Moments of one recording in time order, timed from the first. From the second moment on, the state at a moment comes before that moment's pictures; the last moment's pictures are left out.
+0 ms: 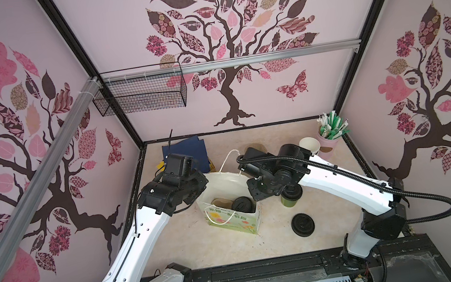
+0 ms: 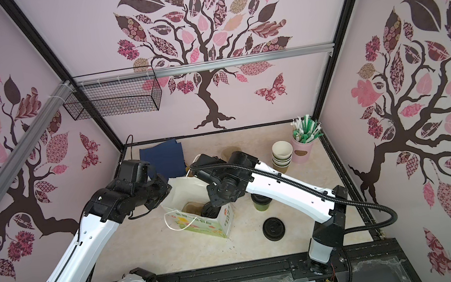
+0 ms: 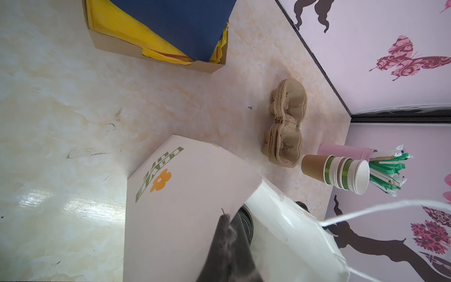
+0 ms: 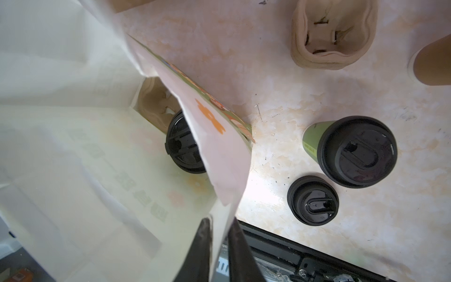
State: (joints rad) left arm -0.43 1.12 1.29 -1.04 -0.01 -1.02; right arm 1.04 1.68 1.91 -1.41 0.14 0.76
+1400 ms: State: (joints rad) left arm -0.24 1.28 1.39 -0.97 0.29 0.17; right arm 0.83 2.05 2.53 -1.46 0.12 0.44
